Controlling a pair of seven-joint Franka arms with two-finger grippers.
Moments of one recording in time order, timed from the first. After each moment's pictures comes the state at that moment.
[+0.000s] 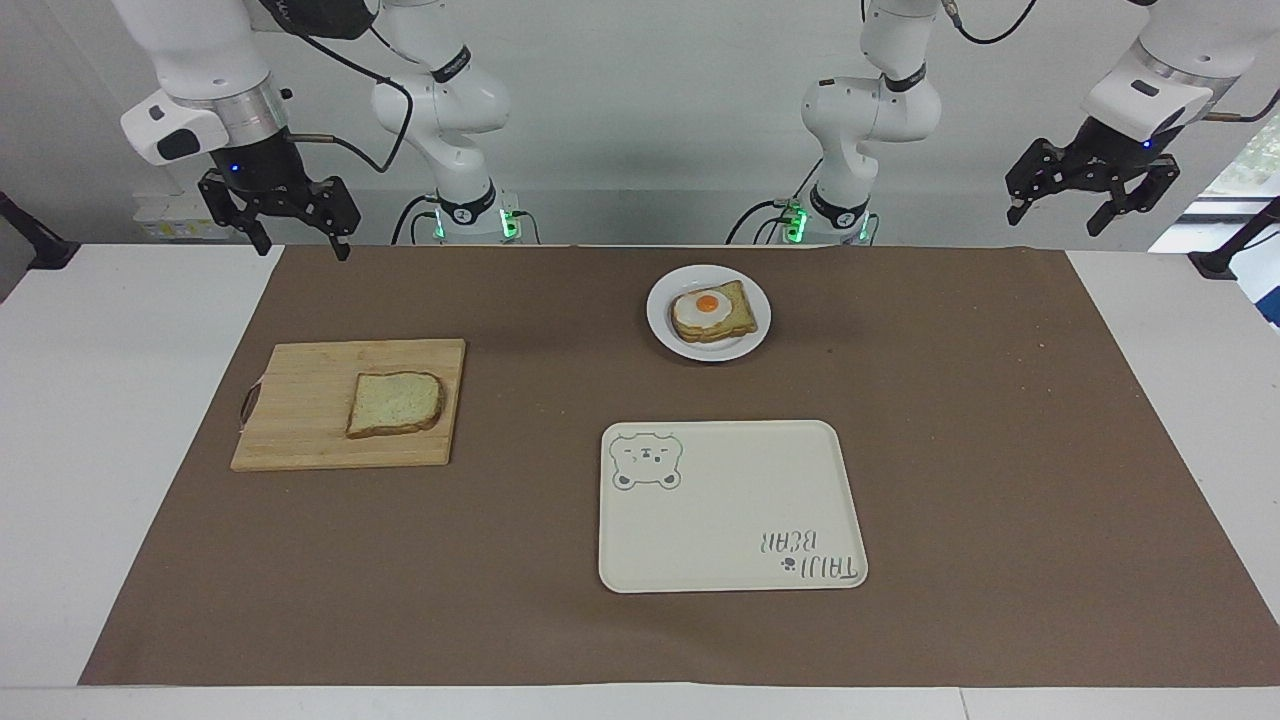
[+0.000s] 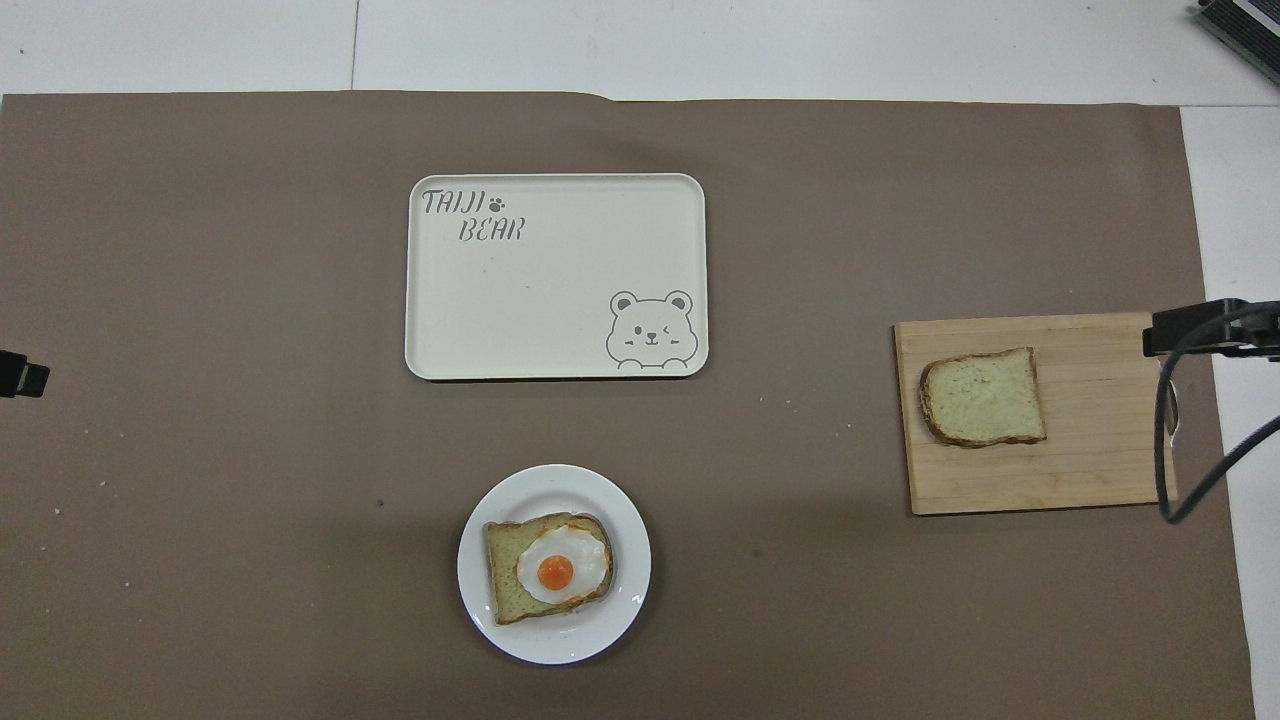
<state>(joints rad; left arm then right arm) -0.18 -0.05 0.19 -1.48 -0.01 1.40 0.24 0.04 -0.08 -0.07 -1.62 -0.05 1.59 0.03</state>
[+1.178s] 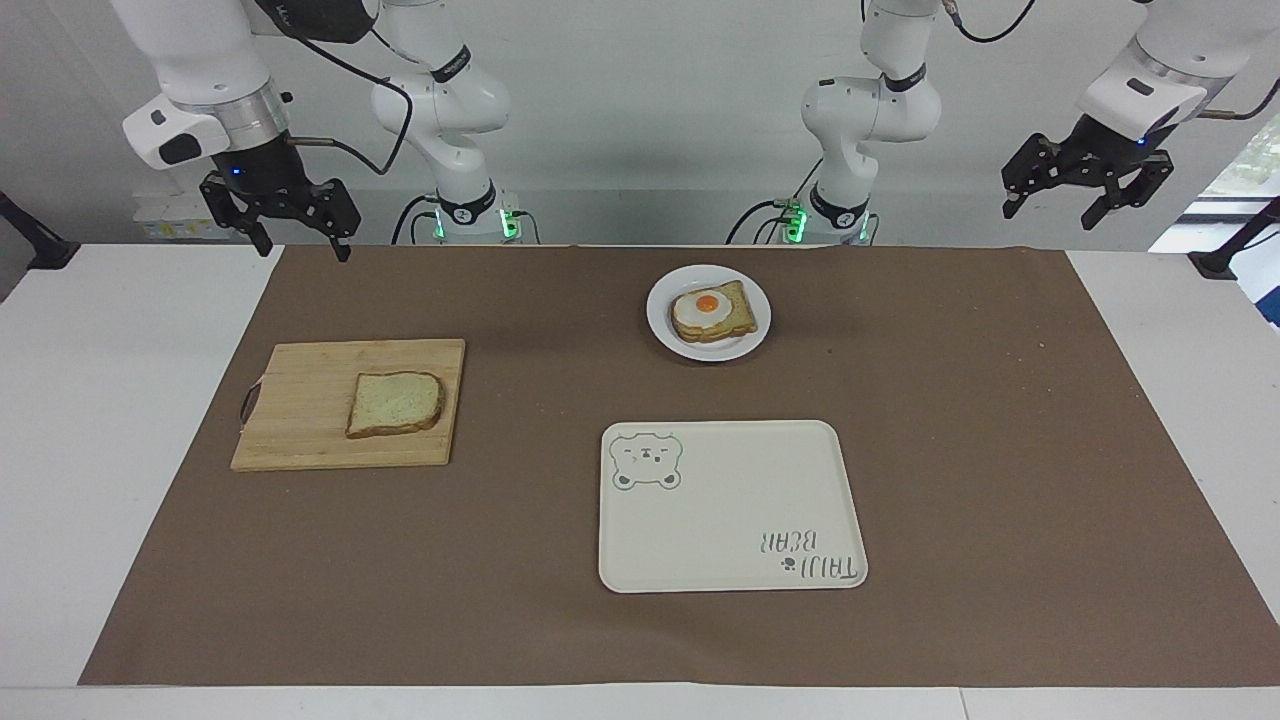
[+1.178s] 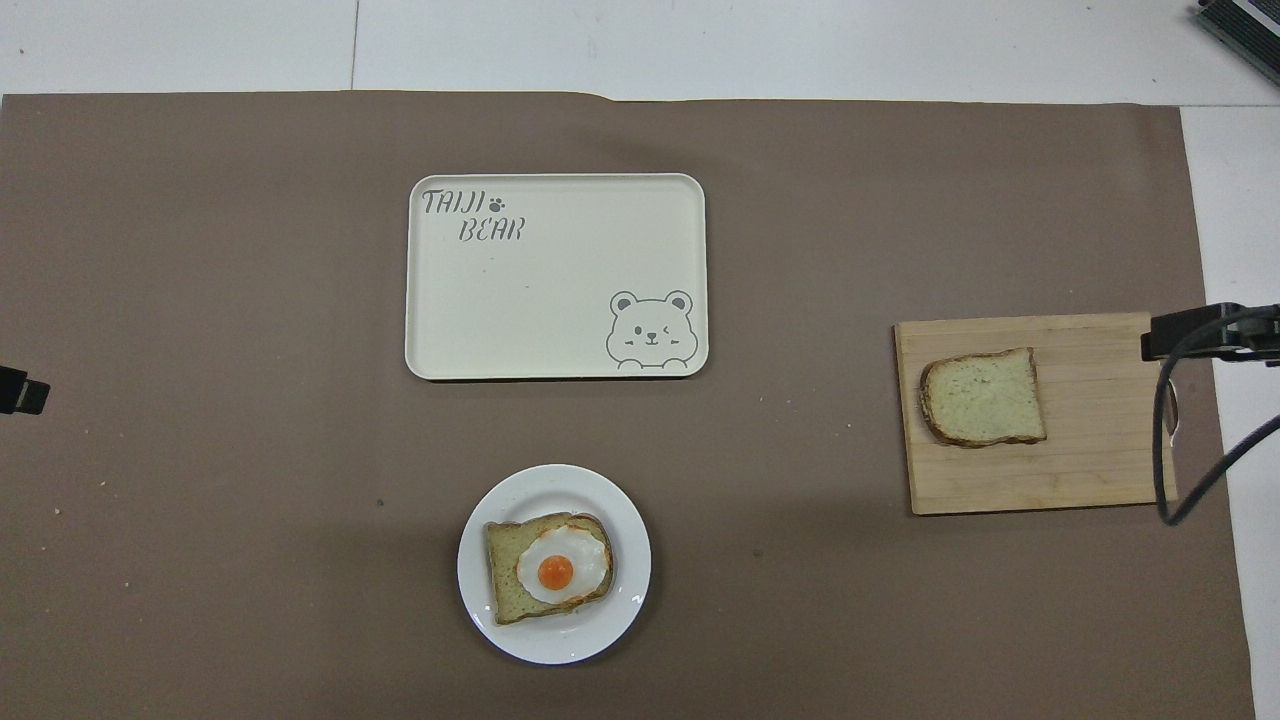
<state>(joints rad) -0.18 -0.06 0.19 -1.48 -0.01 1.36 0.24 0.03 -0.08 -0.07 -1.63 -0.05 1.59 0.03</state>
